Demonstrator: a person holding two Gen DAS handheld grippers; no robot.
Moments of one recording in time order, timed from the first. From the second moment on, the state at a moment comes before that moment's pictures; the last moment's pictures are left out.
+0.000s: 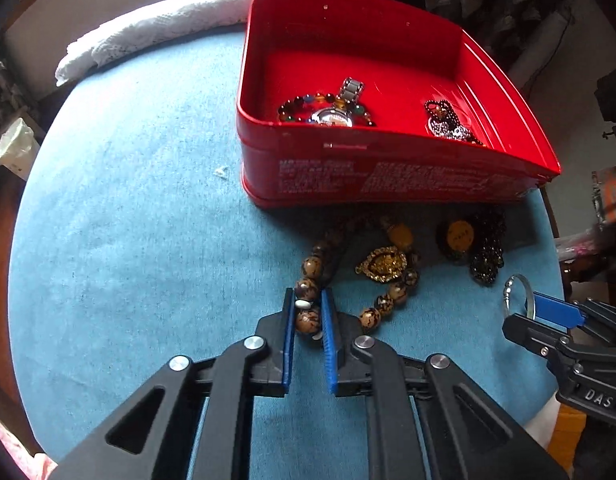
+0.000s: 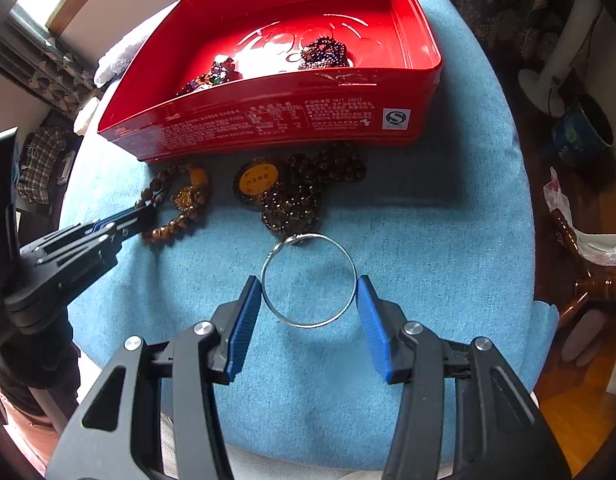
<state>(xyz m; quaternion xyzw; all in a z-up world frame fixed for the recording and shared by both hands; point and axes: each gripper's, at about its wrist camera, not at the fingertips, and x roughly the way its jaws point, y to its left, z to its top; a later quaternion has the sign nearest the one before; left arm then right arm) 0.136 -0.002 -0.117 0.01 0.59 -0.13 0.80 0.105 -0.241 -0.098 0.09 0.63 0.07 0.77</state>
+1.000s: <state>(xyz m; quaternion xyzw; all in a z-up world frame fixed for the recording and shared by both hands) 0.119 0.009 -0.041 -0.02 0.51 -0.17 0.84 0.106 -0.239 -0.075 0.09 0.61 0.07 0.78</state>
